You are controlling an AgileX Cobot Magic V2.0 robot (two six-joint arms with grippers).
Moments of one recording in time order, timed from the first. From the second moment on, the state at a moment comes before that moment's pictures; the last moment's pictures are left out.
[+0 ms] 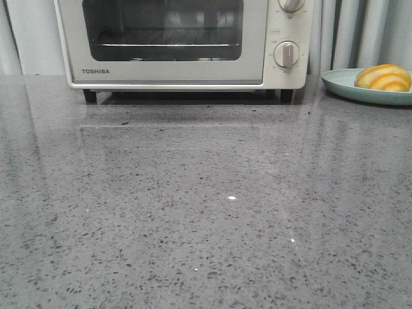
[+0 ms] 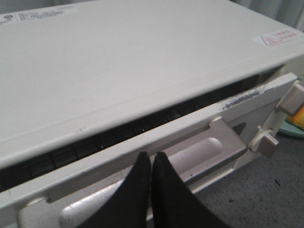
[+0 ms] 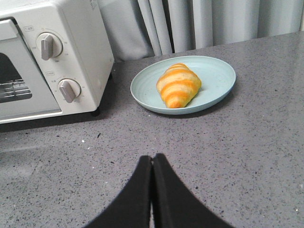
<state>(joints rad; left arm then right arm) -0.45 1.61 -1.38 -0.49 0.26 0.47 -0.02 0.44 -0.40 0.06 0.25 0.11</state>
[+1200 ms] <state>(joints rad) -0.51 1.01 -0.83 -0.55 0.27 0.47 -0.02 1.05 -1.01 0.07 0.51 0.11</state>
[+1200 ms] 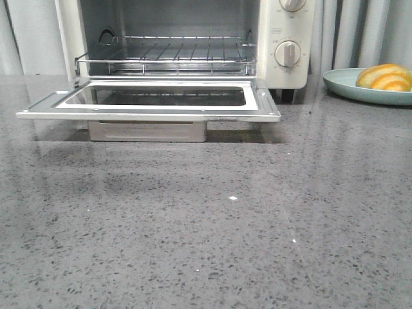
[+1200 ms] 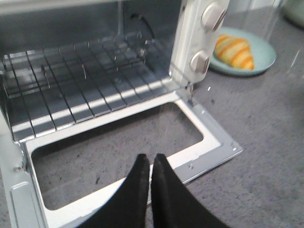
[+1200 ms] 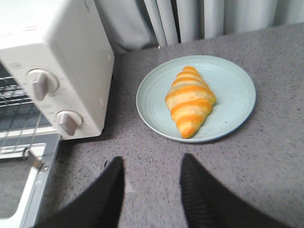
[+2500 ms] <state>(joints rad) -0.51 0.63 -0.83 -0.54 0.49 0.47 0.24 1.39 -1.74 0.06 0.93 -0.05</state>
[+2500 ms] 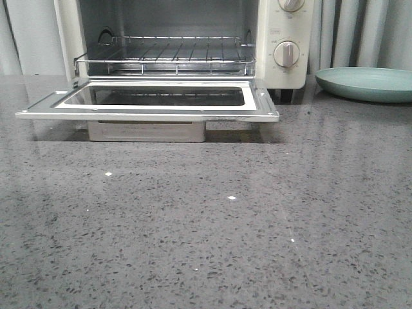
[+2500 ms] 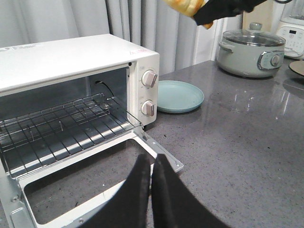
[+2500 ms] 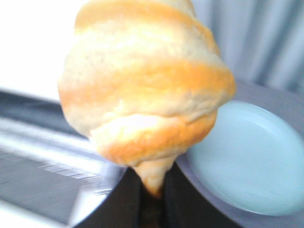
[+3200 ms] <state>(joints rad) -0.51 0.63 -0.83 -0.49 0.45 0.47 0.64 1.66 -1.65 0.20 0.86 -0.13</state>
